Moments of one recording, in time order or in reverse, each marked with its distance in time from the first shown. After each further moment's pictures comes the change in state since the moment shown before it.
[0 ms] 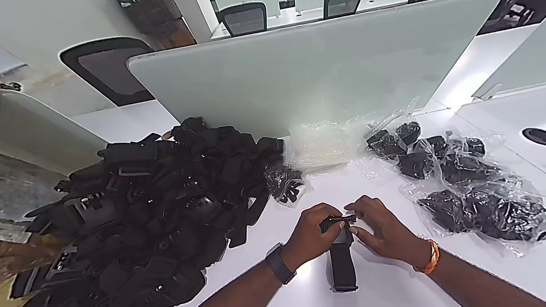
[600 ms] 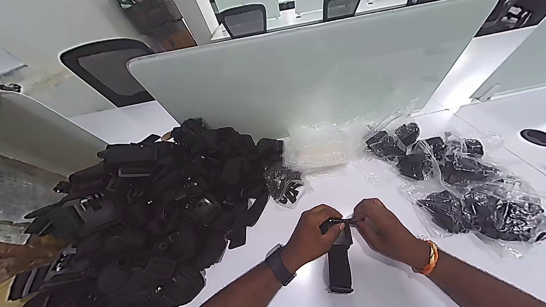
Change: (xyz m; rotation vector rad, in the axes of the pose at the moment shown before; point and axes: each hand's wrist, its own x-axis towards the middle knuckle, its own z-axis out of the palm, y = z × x) left_hand 0.000 0.001 0.000 0.008 -0.012 -0.003; right_hand -0.001 0.001 0.001 0.015 0.077 -0.079
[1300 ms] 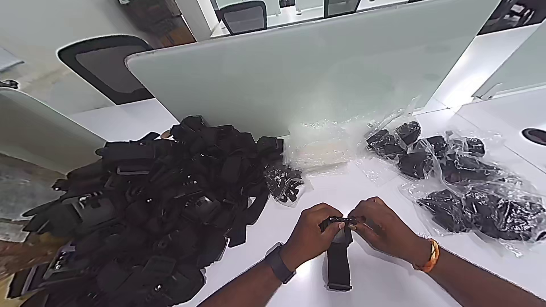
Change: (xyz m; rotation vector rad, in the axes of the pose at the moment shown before) left_hand 0.000 0.000 -0.002 -0.019 -0.011 0.003; right_hand 0.000 0.003 -0.002 -0.048 -0.064 0.016
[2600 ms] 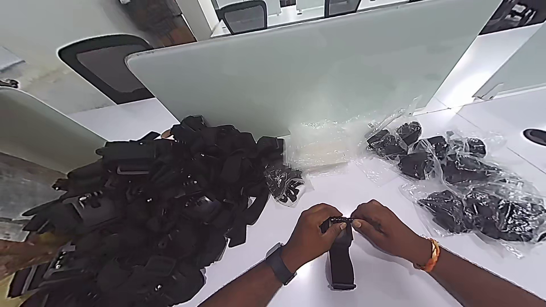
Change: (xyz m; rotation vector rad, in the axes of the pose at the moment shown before) left_hand -0.001 -0.001 0.002 0.042 0.033 0.031; right_hand -0.001 0.002 -0.003 0.101 -0.076 0.086
